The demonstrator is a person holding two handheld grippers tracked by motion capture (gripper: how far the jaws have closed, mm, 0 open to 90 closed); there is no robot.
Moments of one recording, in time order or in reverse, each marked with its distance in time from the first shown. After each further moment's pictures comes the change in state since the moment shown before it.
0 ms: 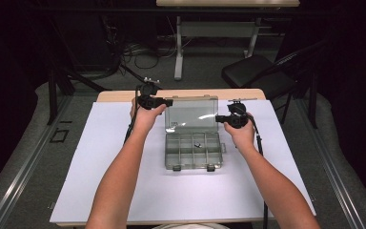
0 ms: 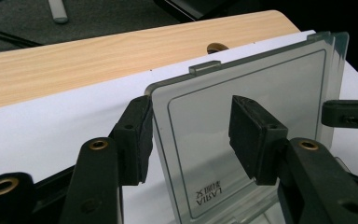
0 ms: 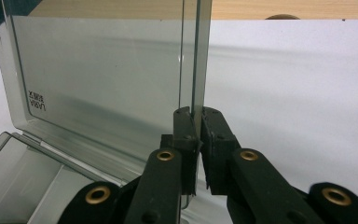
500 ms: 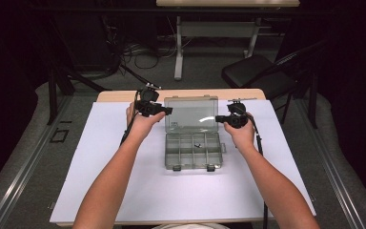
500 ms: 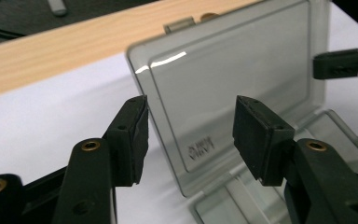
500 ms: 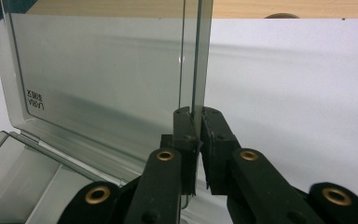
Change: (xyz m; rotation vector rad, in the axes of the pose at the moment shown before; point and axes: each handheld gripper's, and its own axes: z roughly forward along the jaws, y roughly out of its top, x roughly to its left) left arm -0.018 -0.008 -0.020 0.075 0.035 0.115; right arm 0.000 0.001 0.000 0.009 -0.007 0.001
